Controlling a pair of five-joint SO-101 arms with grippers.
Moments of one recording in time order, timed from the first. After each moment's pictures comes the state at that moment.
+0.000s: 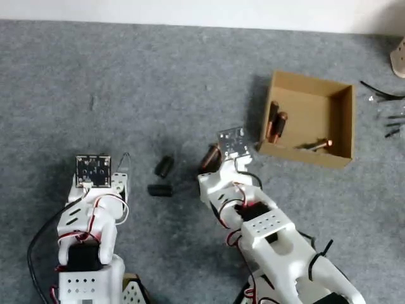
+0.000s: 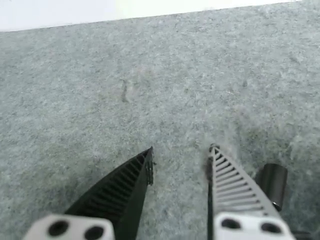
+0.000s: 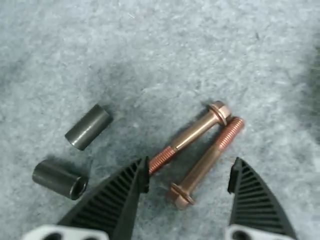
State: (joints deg) left arm -8.9 -104.1 95.1 42.1 -1.7; right arm -31.9 -34.5 73.9 8.4 -7.8
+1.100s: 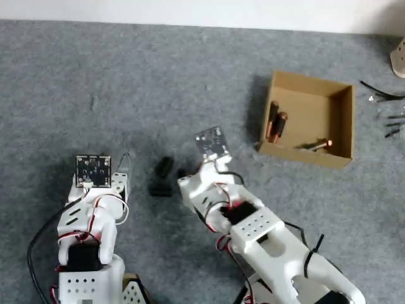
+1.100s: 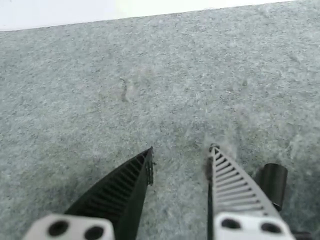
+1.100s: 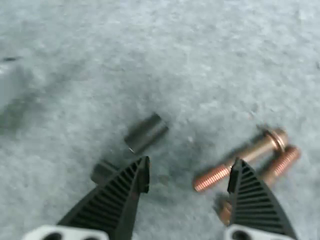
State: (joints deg) left arm -8.9 -104.1 95.1 42.1 -1.7; right arm -40.7 -34.0 66.4 12.9 -7.8
